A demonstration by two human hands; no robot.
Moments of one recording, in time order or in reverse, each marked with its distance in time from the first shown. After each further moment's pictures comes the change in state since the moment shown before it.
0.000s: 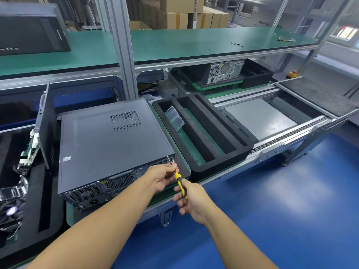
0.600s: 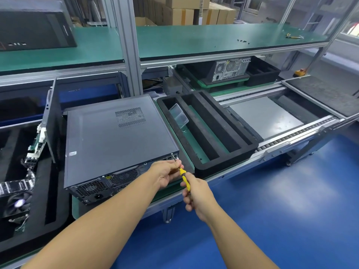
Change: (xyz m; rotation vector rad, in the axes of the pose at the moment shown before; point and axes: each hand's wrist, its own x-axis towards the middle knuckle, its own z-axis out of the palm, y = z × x) left_hand -0.006 0.004 0.002 -0.018 0.061 0.009; right_hand 0.005 0.005 0.001 -0.054 0.097 -0.077
